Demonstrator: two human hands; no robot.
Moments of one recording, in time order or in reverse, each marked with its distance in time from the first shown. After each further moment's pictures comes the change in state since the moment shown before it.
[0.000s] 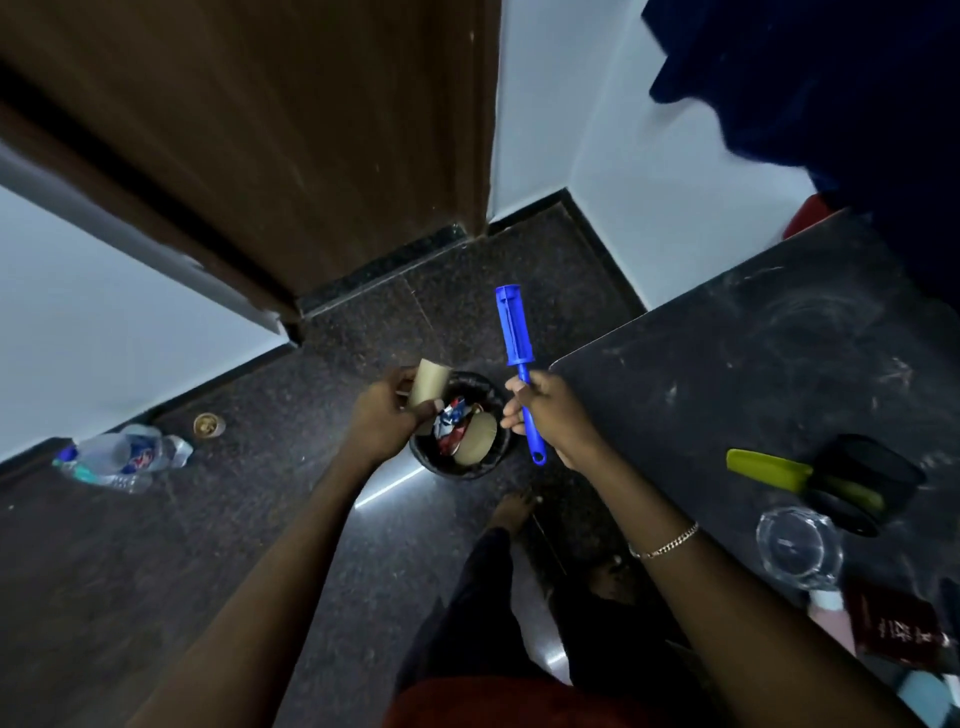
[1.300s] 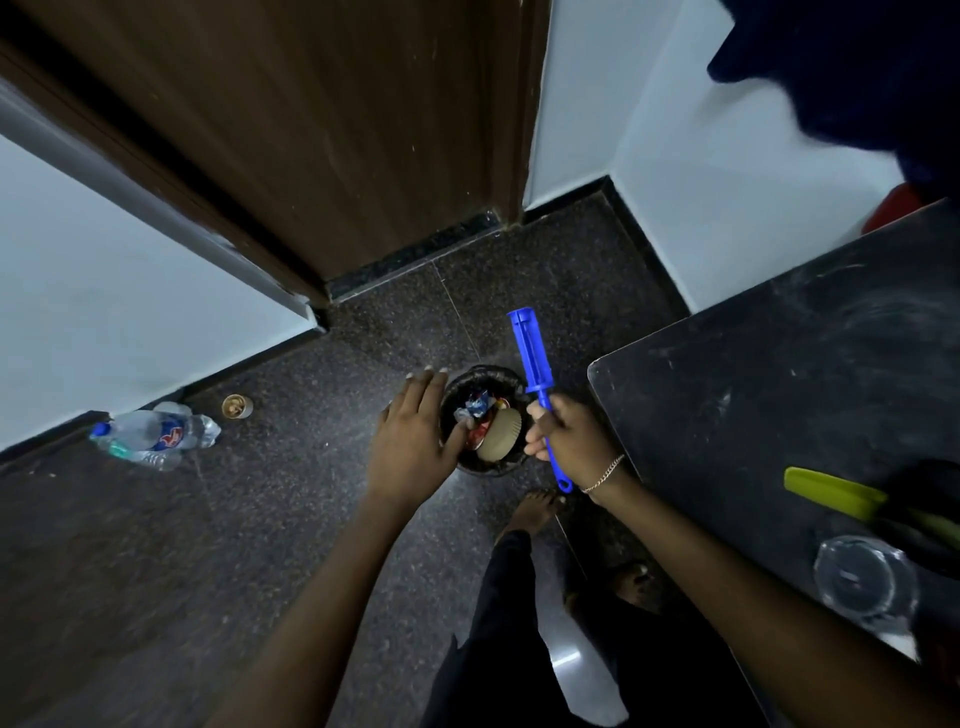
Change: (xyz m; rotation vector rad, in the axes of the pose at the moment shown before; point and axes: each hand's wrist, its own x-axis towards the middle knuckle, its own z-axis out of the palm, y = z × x) left_hand -0.029 -0.032 0.029 0.494 0.178 0.217; right_hand 0.010 0.040 0.016 -0.127 -0.001 -0.028
